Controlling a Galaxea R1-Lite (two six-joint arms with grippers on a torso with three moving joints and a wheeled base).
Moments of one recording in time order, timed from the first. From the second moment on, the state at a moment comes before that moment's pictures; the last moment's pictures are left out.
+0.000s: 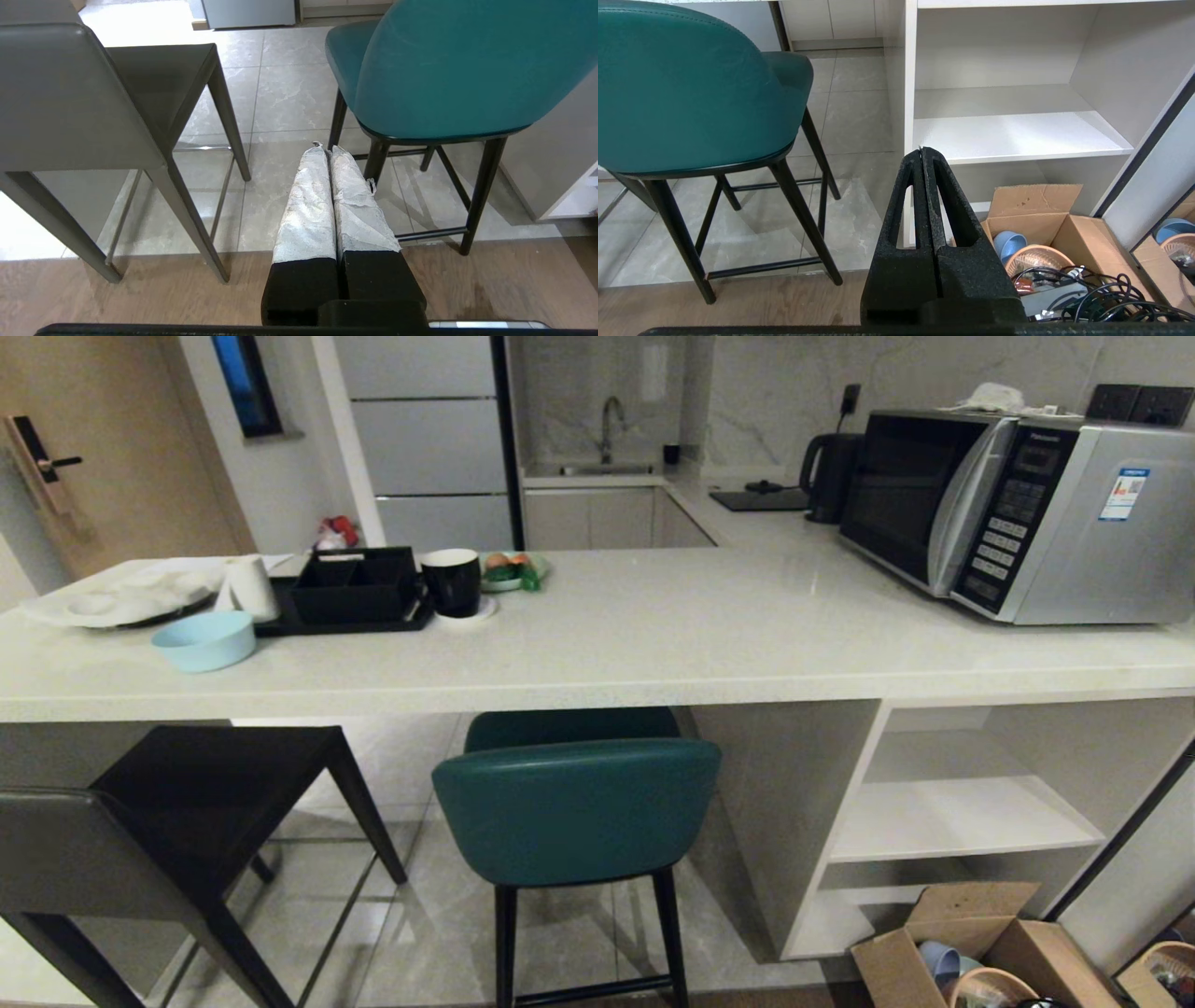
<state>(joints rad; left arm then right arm) 0.00 0.00 -0.06 0.16 -0.02 0.06 0.00 0.00 0.00 0.00 0.00 -0.01</state>
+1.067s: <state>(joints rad) 0.00 0.00 -0.06 0.16 -0.02 0.05 0.00 0.00 0.00 0.00 0.00 -0.01</state>
